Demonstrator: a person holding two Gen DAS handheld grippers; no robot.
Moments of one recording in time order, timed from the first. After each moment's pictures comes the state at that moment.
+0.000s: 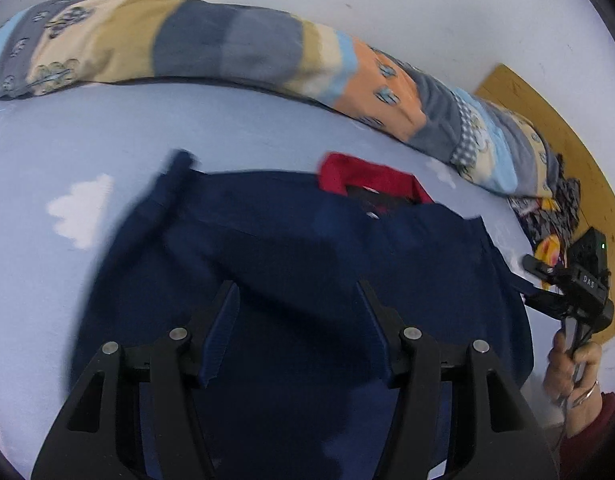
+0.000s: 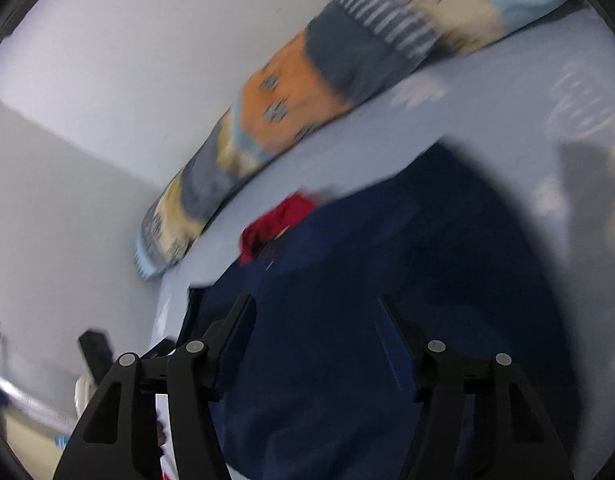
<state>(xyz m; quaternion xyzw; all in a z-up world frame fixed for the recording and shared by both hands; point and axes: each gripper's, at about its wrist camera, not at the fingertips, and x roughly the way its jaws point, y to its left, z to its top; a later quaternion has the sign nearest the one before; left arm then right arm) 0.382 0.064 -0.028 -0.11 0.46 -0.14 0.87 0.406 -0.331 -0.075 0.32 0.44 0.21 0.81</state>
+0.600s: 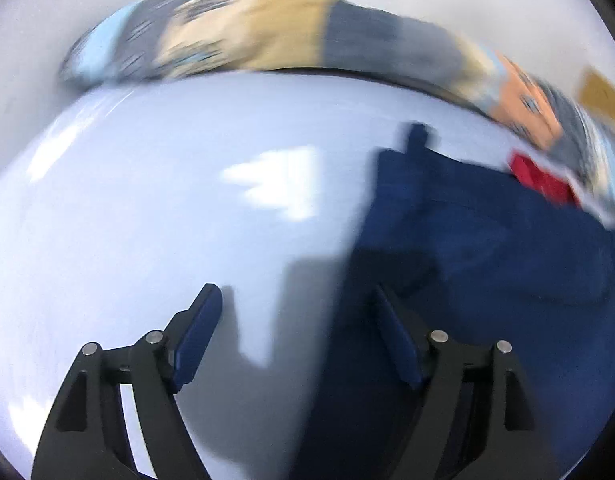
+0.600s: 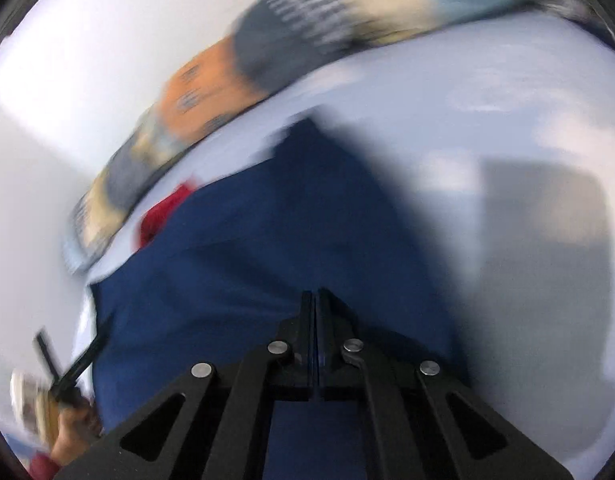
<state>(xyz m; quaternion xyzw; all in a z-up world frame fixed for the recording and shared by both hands) 0.347 0.198 -0.078 -0.09 0.44 0.08 0.89 0.388 -0.404 -0.132 0.26 0.44 0.06 0.85</state>
